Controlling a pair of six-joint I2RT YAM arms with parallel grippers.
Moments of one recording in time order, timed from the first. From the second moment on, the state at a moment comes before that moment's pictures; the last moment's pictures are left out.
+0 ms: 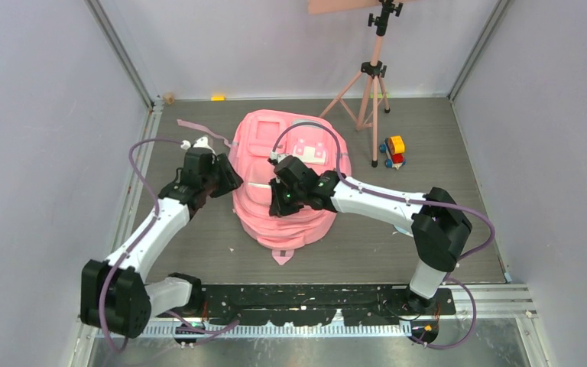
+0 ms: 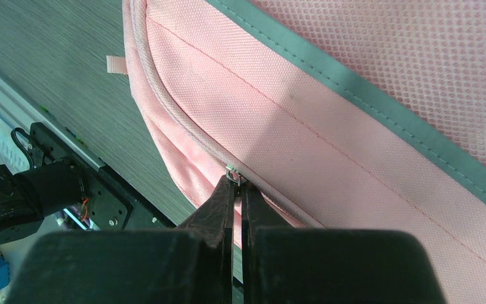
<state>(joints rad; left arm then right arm) -0.26 1.13 0.80 -0.34 0.00 -0.60 0.95 1.72 1.28 -0.39 -0.06 0.60</state>
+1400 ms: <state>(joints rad) -0.38 1.03 0.58 -0.09 -0.01 -0.77 1.02 1.73 1.35 -0.42 -0.07 0.69</state>
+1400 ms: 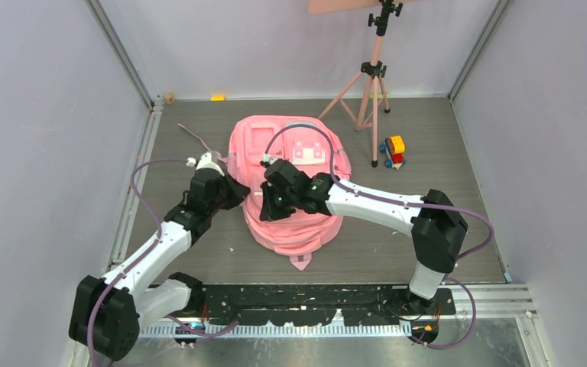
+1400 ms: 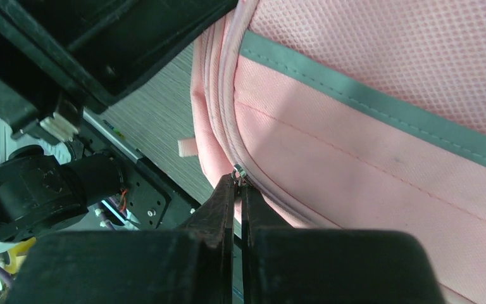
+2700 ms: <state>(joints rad) -0.41 0.84 0.38 0.08 0.01 -0.79 0.94 1.84 1.46 -0.44 -0.23 0.98</state>
